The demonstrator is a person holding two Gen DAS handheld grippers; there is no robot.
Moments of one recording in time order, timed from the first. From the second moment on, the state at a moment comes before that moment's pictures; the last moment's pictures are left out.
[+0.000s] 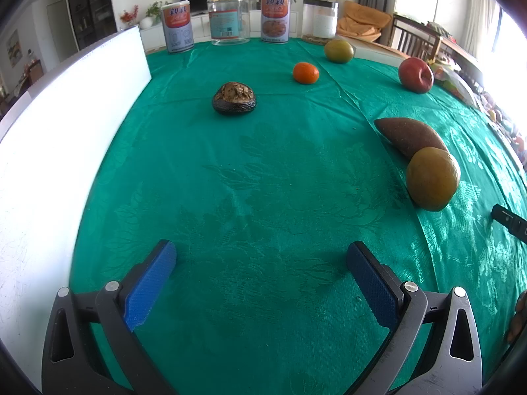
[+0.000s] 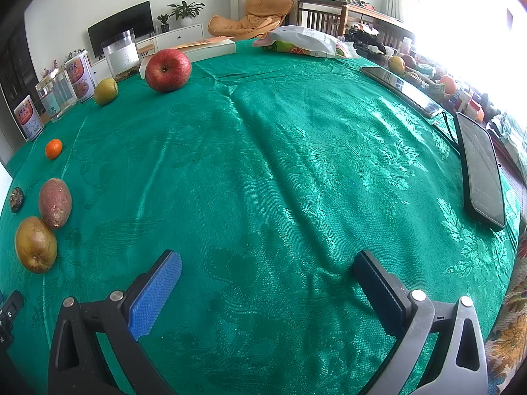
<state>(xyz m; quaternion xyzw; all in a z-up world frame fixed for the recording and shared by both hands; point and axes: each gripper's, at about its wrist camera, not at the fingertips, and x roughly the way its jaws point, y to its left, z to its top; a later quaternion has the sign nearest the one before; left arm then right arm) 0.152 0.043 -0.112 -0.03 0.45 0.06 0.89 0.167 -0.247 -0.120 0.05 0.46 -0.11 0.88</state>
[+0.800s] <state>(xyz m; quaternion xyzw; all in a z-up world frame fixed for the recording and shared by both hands) 0.208 -0.044 -0.092 -0.03 0.45 -0.15 0.88 0.167 -0.247 -0.120 0.04 0.46 -0.11 0.88</state>
